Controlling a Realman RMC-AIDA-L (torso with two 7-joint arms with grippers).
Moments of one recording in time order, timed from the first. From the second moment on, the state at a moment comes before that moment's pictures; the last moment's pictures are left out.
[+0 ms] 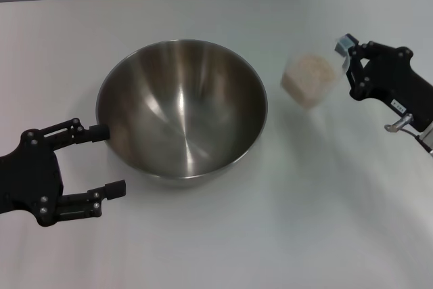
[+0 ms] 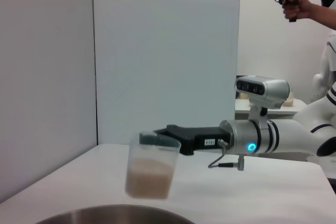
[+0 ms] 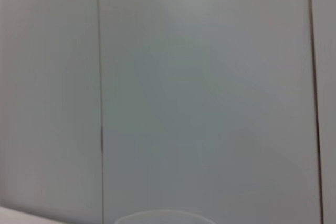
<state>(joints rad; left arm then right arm) -0.25 -2.06 0.78 0.86 1.80 1.89 -1.12 0.46 2.08 -0.26 -0.10 -1.66 -1.42 0.49</state>
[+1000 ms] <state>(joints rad) -0.25 -2.06 0.77 0.85 1.79 1.89 -1.12 0.61 2.08 -0.29 -0.20 -1.66 -1.51 0.11</state>
